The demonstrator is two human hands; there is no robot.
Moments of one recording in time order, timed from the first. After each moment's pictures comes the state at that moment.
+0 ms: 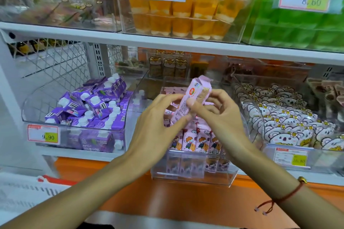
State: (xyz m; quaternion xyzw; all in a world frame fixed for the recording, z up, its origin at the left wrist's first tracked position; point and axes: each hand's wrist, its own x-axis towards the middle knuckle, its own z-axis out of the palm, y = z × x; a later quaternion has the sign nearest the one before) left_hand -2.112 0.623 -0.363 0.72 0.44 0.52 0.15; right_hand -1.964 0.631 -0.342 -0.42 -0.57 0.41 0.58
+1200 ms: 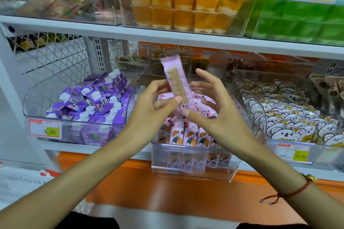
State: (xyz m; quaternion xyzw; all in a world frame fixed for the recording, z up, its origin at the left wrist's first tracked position) left_hand -2.122 0.626 -0.345 0.62 0.39 0.56 0.39; right_hand -1.956 0.628 -0.343 -0.36 -0.75 0.29 0.48
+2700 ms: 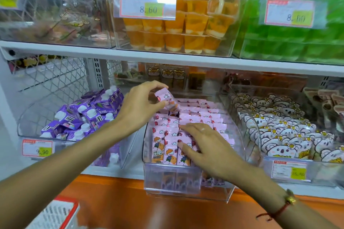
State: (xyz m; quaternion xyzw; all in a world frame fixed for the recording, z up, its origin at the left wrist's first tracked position) left_hand -2.143 0.700 -0.331 0.73 0.50 0.45 0.09; right_hand -1.942 0.655 -0.376 -0.50 -0.85 0.01 0.16
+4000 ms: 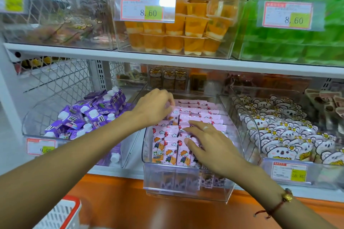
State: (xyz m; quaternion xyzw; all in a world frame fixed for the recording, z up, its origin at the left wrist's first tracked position) left_hand -2.121 0.724 -0.327 0.81 0.54 0.22 -0.02; right_hand -1.934 0.659 -0.375 -0.52 -0.84 0.03 0.15
